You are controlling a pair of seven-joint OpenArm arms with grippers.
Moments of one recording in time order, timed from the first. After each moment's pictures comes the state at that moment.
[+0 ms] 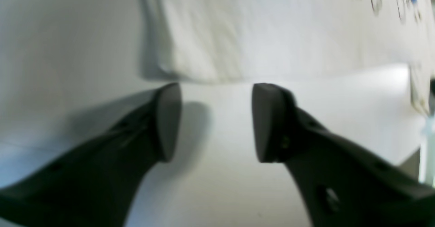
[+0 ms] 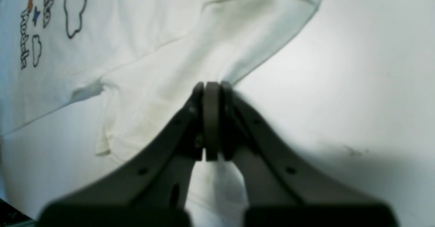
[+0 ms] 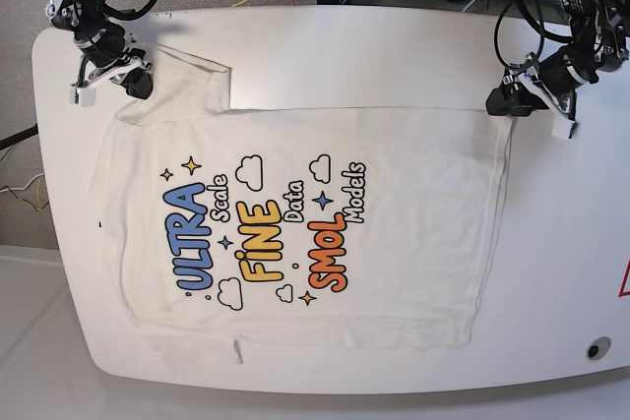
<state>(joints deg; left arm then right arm) 14.4 -23.2 -23.2 80.4 -52.4 -34.1 51.3 -18.6 11.1 38.0 84.2 45.1 30.2 -49.9</state>
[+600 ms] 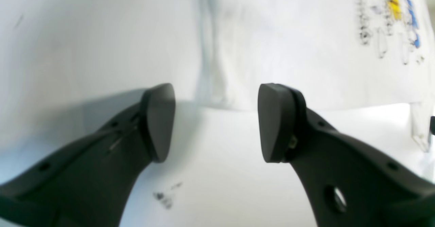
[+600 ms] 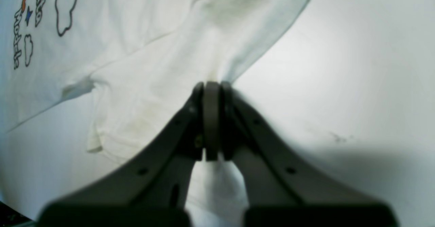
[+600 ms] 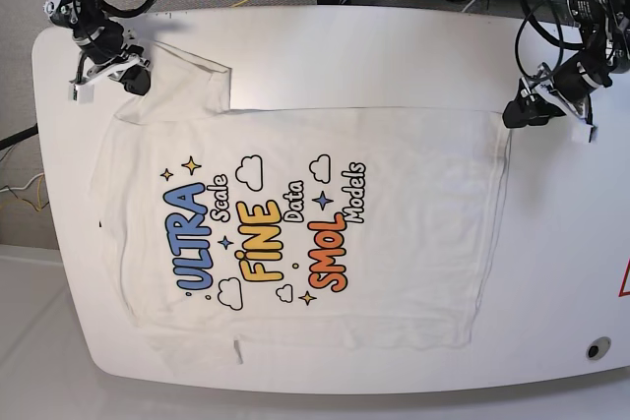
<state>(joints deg) 11.1 -23.1 -28.4 74.6 -54.4 -37.2 51.8 -18.9 11.1 38.4 84.2 44.8 30.1 -50.2</state>
